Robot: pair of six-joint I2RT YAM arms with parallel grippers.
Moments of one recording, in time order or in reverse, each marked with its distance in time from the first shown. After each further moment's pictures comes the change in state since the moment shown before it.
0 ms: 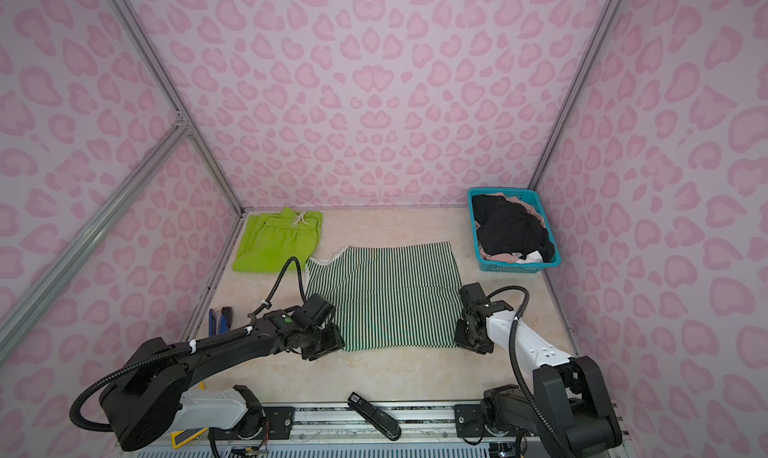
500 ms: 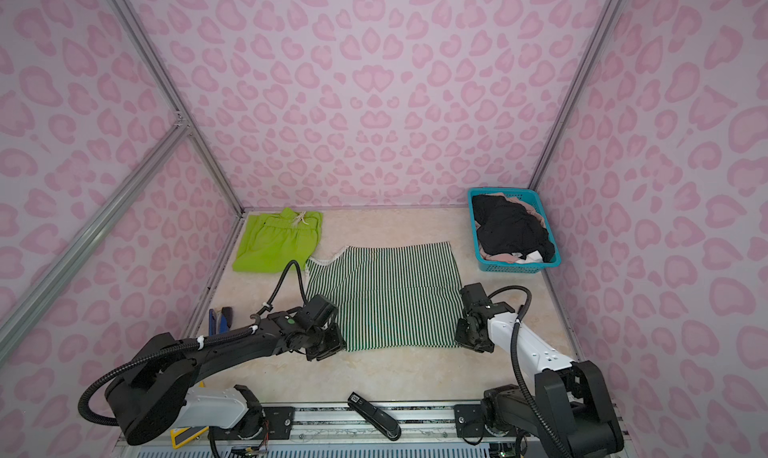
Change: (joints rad) left arm -0.008 0.042 -0.015 0.081 0.025 -0.076; right arm -0.006 -0.034 -0.006 0.016 0.021 -0.002
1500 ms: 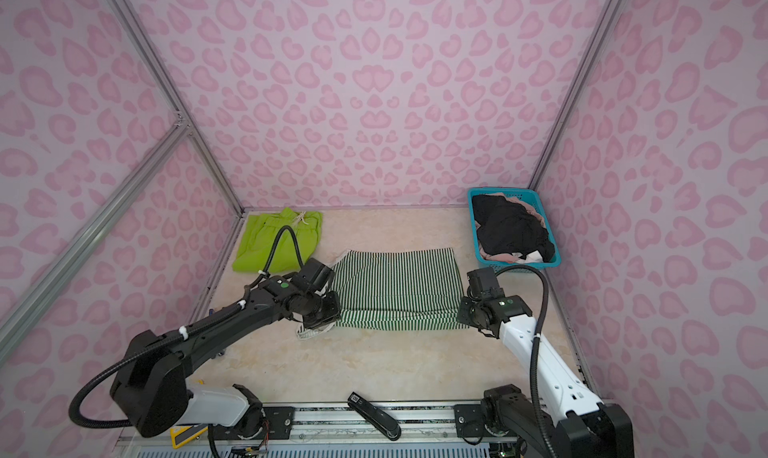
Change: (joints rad) left arm 0.153 0.100 0.408 -0.322 -0.006 0.198; right arm -0.005 -0.086 0.195 -0.034 0.046 -0.056
